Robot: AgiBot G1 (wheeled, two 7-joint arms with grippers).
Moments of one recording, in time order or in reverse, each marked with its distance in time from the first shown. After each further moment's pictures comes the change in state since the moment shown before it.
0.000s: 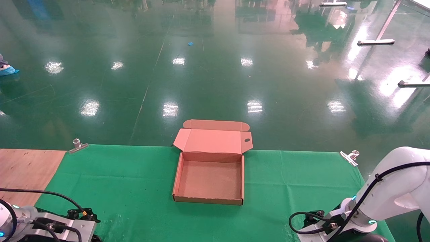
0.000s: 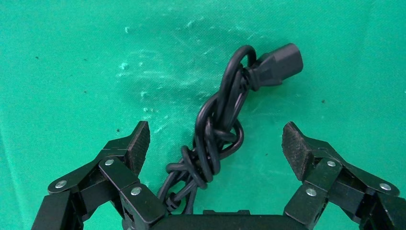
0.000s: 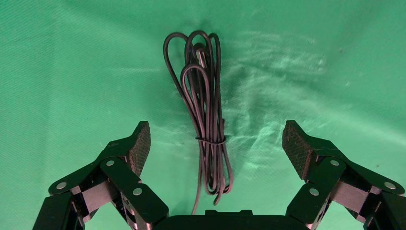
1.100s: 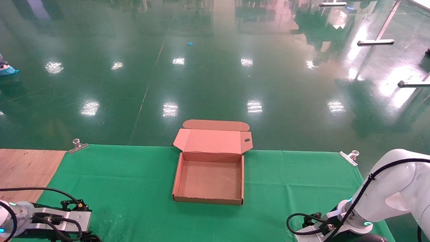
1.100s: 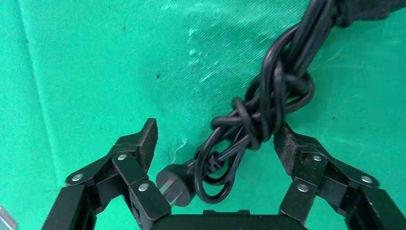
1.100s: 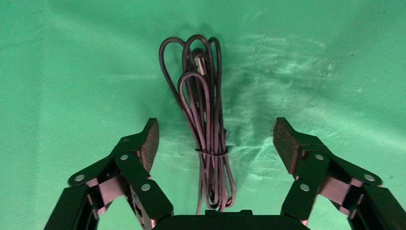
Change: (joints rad) left arm 0.012 0.008 -0.015 0.064 -0.020 -0.168 0.022; right arm 0.032 -0.087 0.009 -0.248 0.017 0.073 -0.132
